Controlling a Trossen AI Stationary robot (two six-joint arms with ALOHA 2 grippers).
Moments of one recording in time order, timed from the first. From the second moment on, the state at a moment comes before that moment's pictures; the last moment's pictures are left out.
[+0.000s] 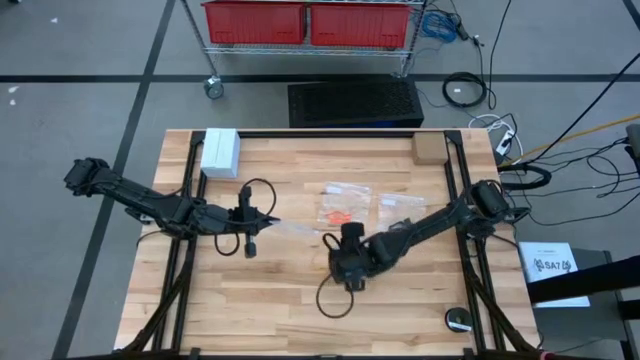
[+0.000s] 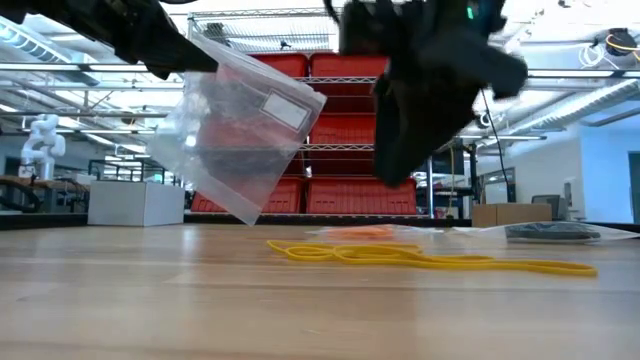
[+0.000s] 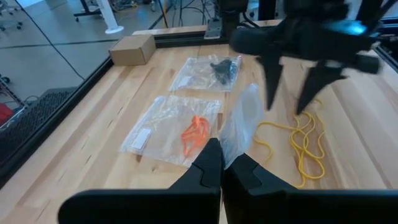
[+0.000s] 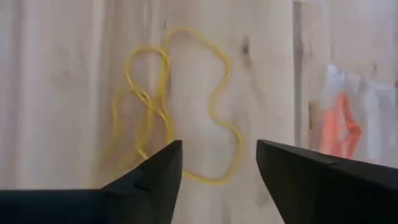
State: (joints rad) left arm -0.30 0.88 0.48 0.04 -0.44 -0.04; right arm 0.38 1.91 1.38 -0.70 0.34 0.32
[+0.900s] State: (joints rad) left arm -0.30 0.88 0.48 0.01 -0.42 -0.04; right arm 0.31 1.91 1.10 -0.30 0.16 0.02
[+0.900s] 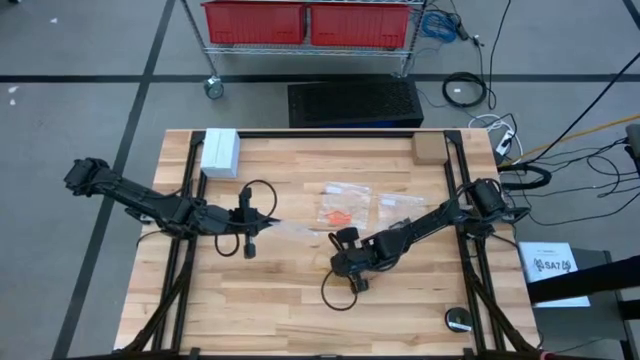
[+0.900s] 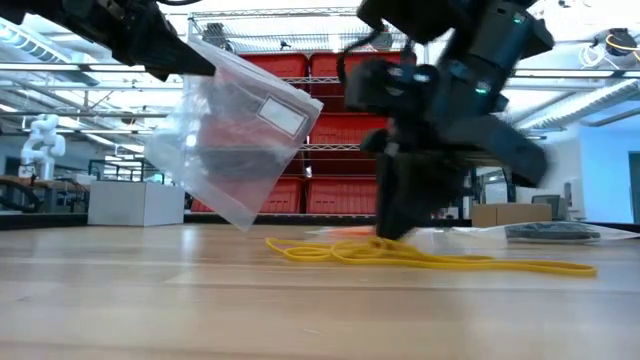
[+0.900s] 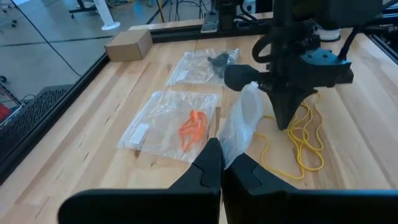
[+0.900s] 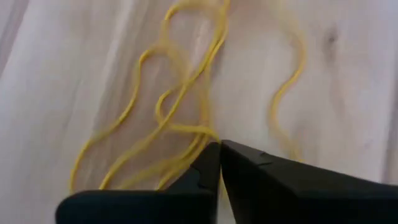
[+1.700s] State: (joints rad) left arm -0.30 0.88 0.48 0.01 -0.42 -0.04; right arm 0.26 1.91 1.22 -0.46 0.47 0.25
